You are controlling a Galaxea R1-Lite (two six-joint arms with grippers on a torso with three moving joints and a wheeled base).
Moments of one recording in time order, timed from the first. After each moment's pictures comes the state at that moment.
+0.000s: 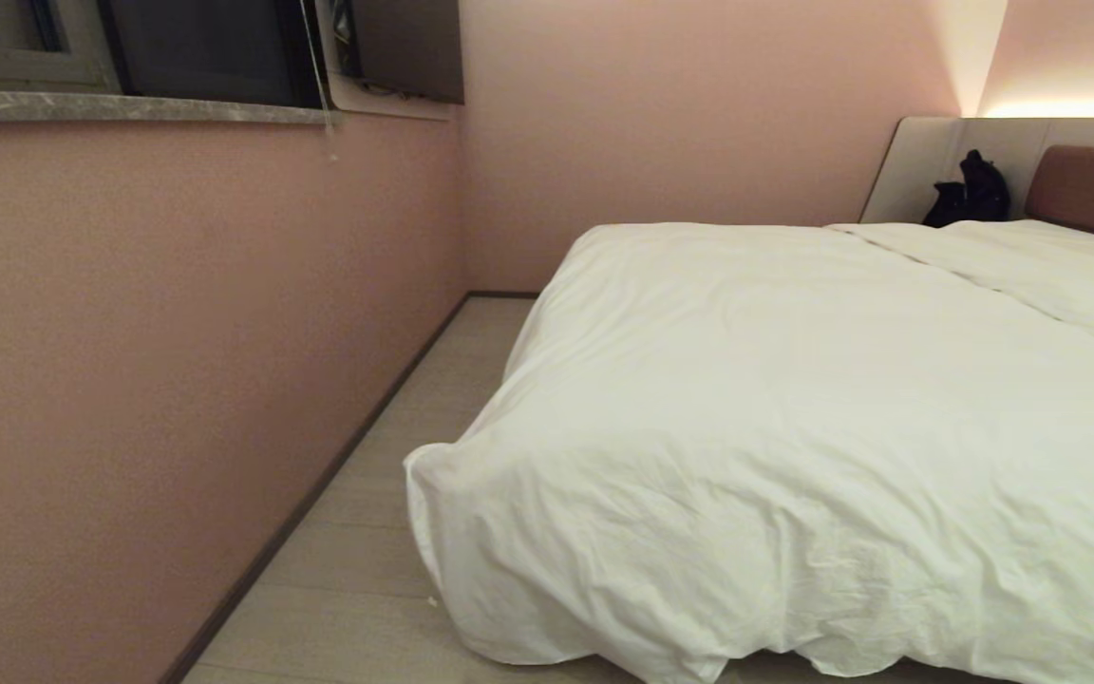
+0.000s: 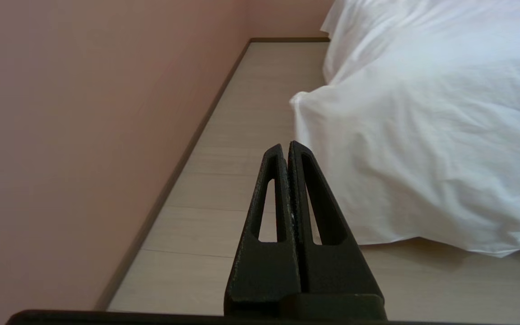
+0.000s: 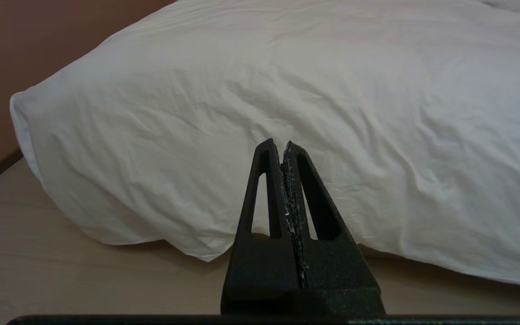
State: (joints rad) left arm 0.00 0.00 0.00 0.01 -0.01 0.03; right arm 0.01 0.00 0.00 0.00 0.02 -0.03
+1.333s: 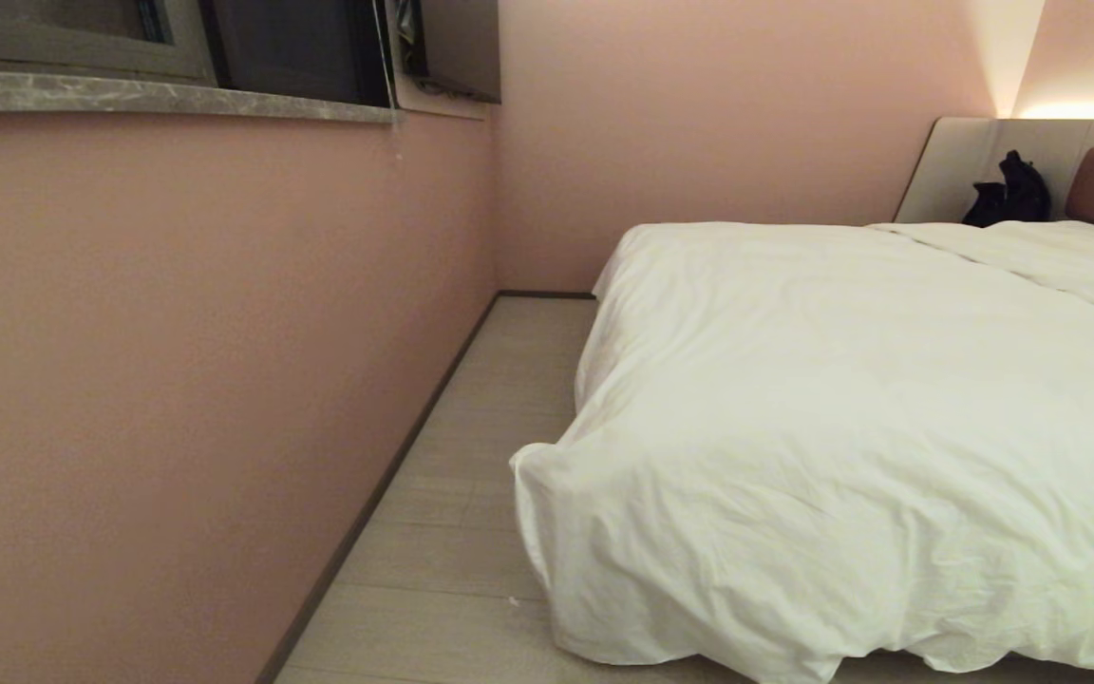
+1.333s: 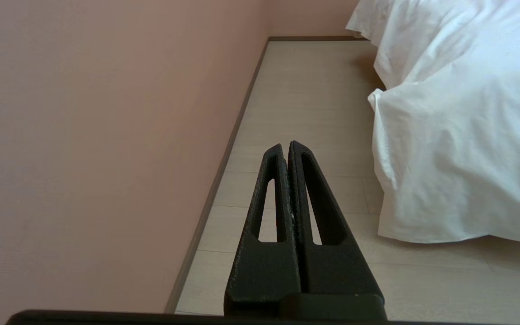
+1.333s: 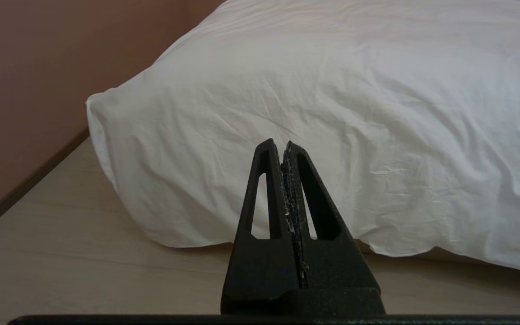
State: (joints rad) left arm 0.00 0.00 0.00 0.01 -0.01 0.03; right arm 0.01 0.00 0.00 0.00 0.01 -0.03
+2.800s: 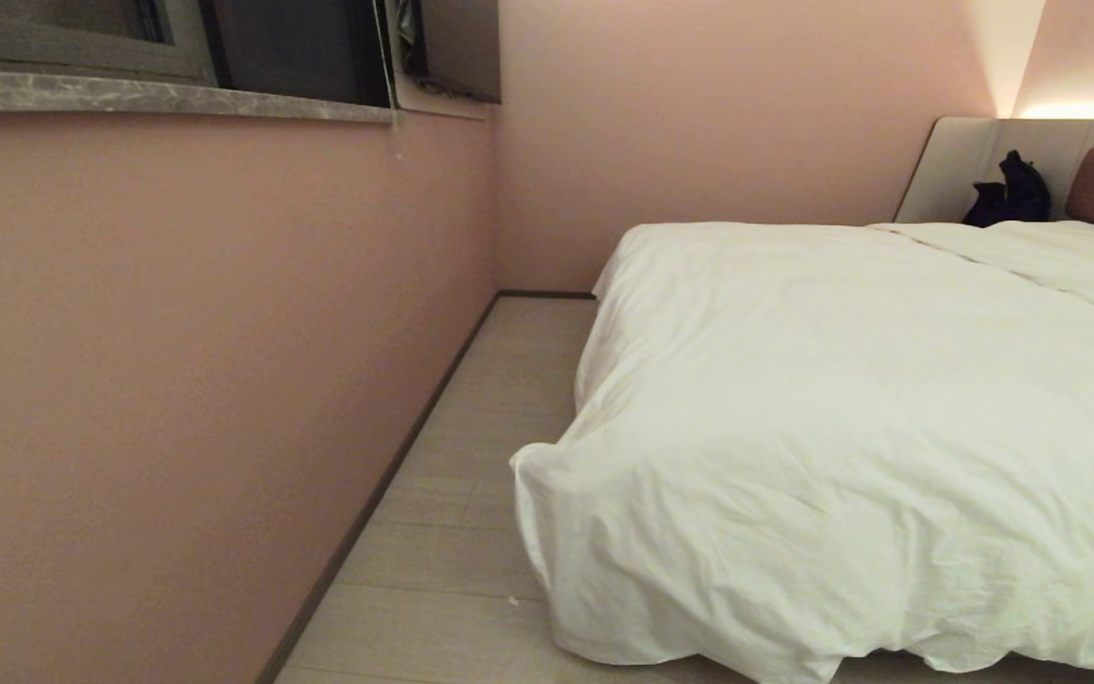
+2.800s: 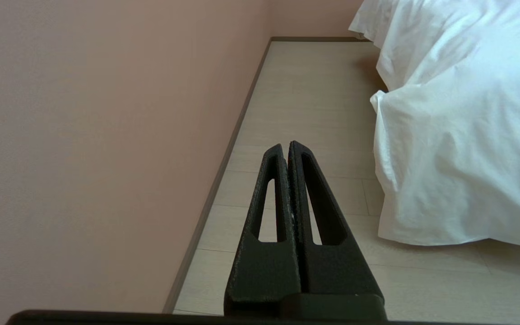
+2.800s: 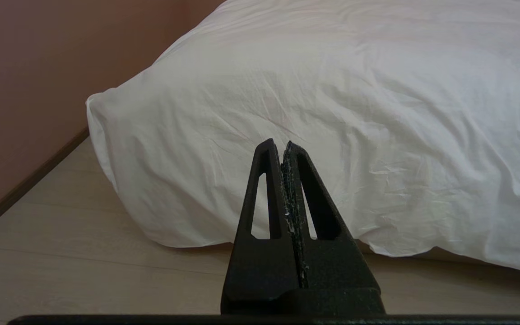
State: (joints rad) left arm 0.00 0.00 0.00 0.01 -0.01 0.02; right arm 0.01 0.00 0.00 0.00 0.01 -0.03
